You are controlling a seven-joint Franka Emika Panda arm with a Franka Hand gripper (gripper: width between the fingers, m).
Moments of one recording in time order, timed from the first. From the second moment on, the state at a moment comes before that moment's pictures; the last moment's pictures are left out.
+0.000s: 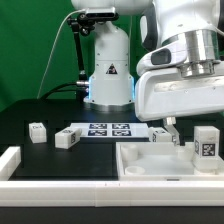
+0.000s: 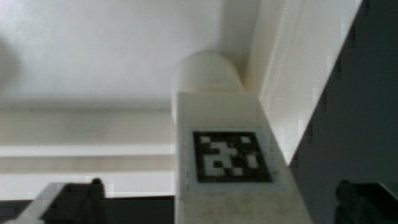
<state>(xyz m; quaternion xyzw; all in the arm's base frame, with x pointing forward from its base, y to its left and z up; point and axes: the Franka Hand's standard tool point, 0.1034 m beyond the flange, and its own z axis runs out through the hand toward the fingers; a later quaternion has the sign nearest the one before) 0.604 0.116 0.074 -0.98 -0.04 -0.19 0.05</state>
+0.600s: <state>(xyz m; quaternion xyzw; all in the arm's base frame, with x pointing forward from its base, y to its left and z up) 0.619 0.121 0.073 -0.98 -0.04 -0.17 0.06</state>
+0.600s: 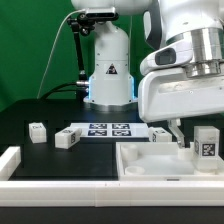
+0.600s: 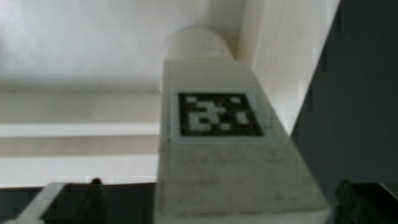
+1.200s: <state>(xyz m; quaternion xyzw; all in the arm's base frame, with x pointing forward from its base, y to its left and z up) 0.620 0.113 0.072 -0.99 -0.04 -0.10 0.06</state>
